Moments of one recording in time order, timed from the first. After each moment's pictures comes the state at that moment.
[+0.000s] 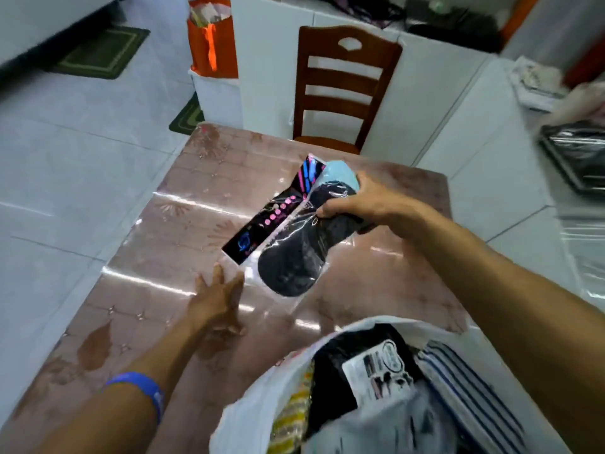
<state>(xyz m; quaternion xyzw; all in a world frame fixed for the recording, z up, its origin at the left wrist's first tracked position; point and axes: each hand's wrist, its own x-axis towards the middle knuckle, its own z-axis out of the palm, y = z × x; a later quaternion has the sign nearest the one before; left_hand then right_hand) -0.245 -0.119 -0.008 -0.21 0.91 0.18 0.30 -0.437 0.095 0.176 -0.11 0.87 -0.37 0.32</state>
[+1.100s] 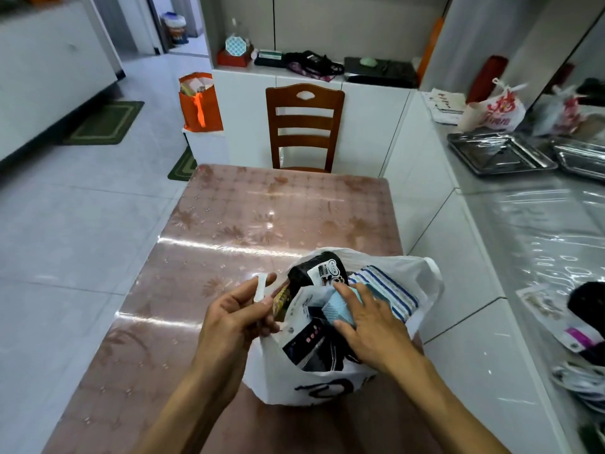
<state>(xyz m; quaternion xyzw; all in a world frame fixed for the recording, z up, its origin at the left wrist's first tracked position) -0.047 0.071 0.263 -0.21 0.56 0.80 -0.04 -0.144 0.270 0.185 -0.19 0.96 -0.13 0.19</state>
